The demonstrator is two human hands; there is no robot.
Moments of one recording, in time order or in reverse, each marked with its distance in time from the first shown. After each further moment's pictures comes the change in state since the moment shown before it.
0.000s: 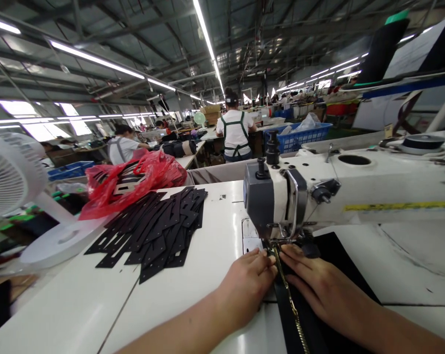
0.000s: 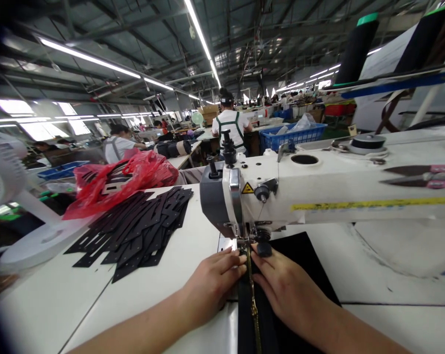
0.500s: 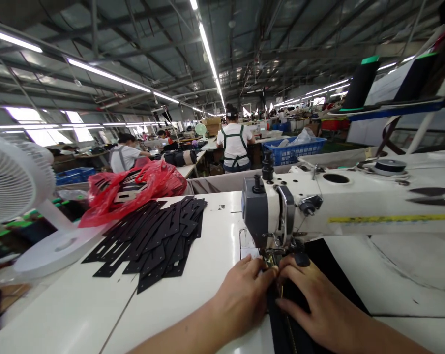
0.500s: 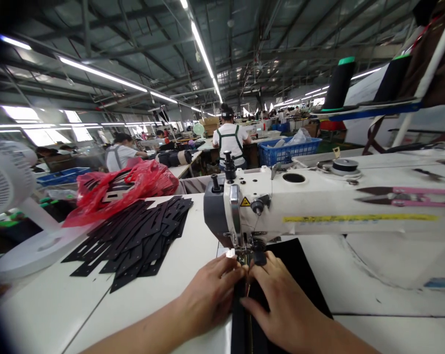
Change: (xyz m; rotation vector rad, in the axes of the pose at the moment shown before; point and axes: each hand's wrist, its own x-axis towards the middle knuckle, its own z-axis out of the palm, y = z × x) left_hand 0.004 0.005 -0.008 -0.031 -0.058 -0.117; right_hand 0.009 -0.017 -0.020 0.177 -0.067 0.209
